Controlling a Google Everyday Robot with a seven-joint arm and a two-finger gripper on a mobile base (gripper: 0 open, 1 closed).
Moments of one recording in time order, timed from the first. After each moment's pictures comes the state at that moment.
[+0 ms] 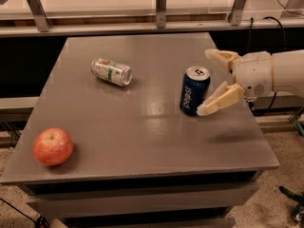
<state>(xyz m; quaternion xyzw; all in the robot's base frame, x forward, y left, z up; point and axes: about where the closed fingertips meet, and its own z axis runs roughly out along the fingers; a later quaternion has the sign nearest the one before) 0.536 -0.127 0.913 -0.55 0.61 0.26 0.51</state>
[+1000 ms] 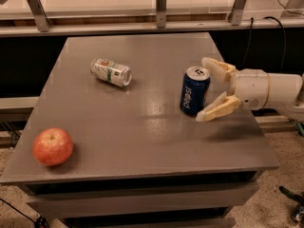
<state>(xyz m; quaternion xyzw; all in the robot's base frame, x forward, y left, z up) 0.534 -0.123 0.893 -0.50 0.55 0.35 0.56</state>
